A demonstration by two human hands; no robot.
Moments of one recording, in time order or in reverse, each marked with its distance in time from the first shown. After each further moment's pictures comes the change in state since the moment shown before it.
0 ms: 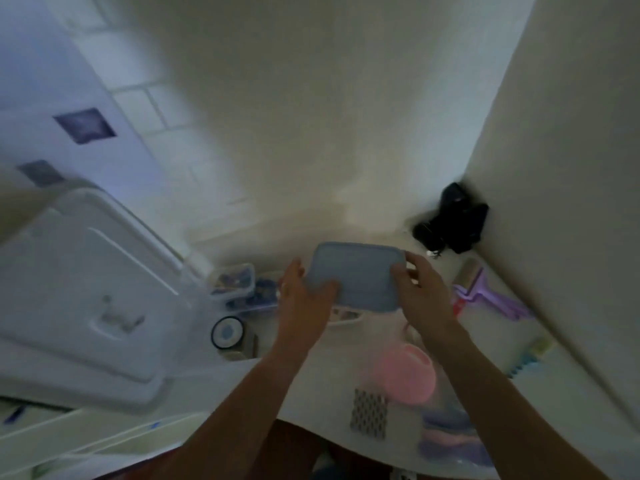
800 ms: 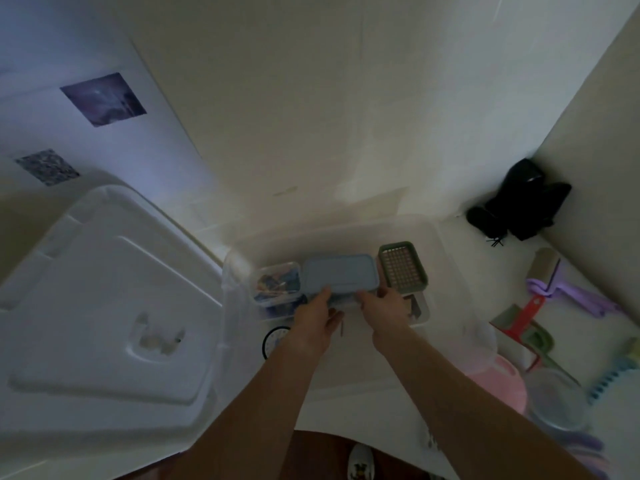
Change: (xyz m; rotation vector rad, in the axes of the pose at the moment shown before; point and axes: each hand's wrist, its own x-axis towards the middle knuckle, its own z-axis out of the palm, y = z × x) left_hand 0.112 -0.105 -0.056 -0.734 0.048 -0.743; right_hand 0.025 0.036 0.229 0.280 0.039 0.490
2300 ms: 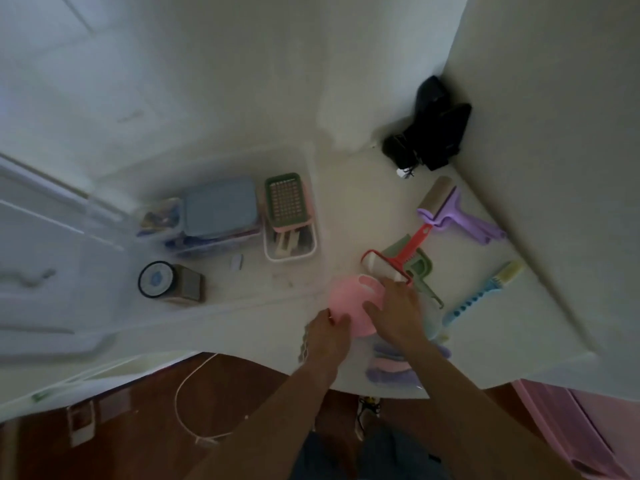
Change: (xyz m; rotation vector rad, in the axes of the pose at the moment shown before) left_hand -0.034 -0.301 0.070 1.012 0.092 0.157; right_hand 0.041 0.093 -0.294 -0.992 -0.190 -0.232
